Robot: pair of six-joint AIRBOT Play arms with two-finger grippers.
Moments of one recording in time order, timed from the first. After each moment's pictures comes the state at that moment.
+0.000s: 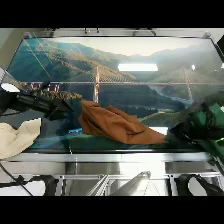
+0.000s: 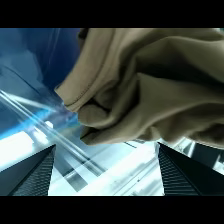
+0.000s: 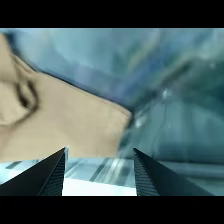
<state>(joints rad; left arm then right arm) 0.23 -1.52 1.02 0.79 -1.44 -1.13 -0.44 -0.92 0.44 -0.89 1.19 1.24</state>
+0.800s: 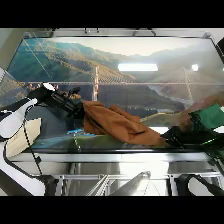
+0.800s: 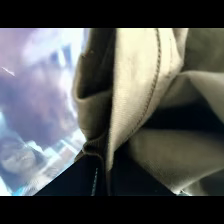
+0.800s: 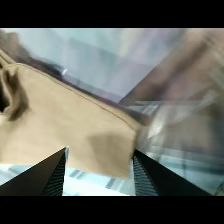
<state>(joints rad) 0.00 -1.88 1.27 0.77 -1.50 -1.10 -0.42 -1.12 0.36 -0.74 1.14 1.15</state>
